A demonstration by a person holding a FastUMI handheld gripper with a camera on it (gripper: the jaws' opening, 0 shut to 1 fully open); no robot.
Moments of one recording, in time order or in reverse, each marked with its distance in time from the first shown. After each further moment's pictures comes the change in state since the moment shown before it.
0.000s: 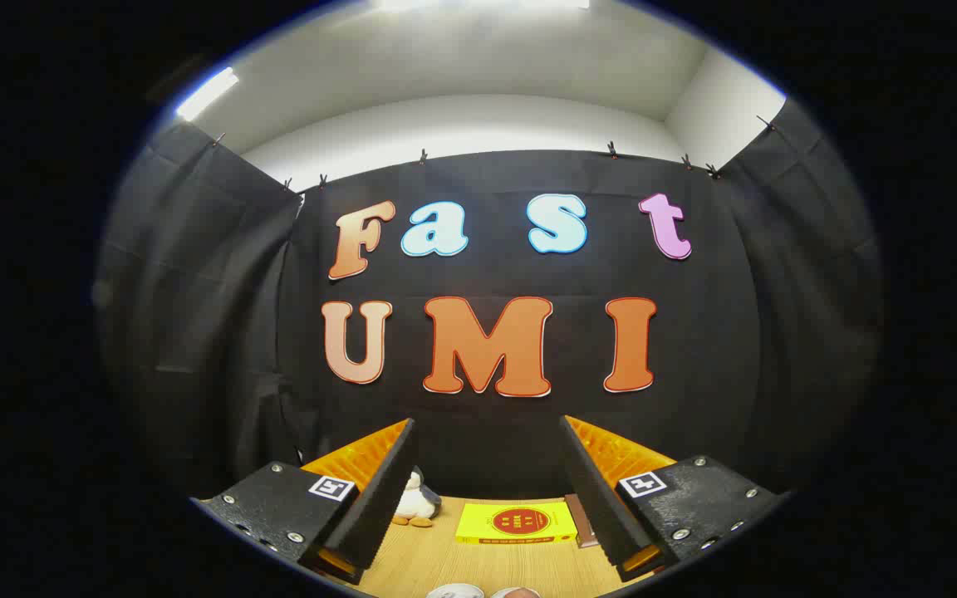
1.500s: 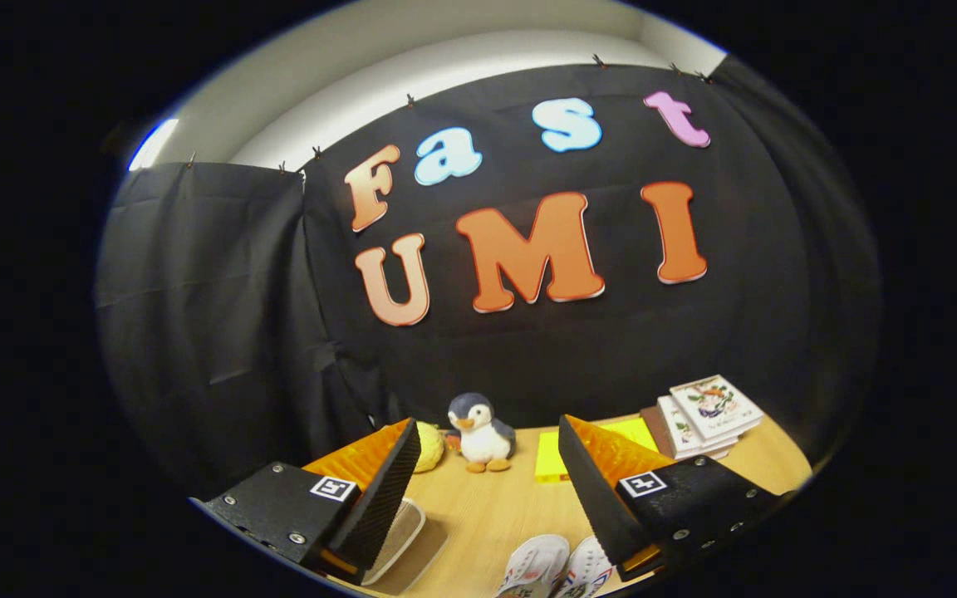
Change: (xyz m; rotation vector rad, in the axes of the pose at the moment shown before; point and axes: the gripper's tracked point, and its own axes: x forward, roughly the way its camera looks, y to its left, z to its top) arm -0.016 0.066 -0.114 0.245 0.379 0.183
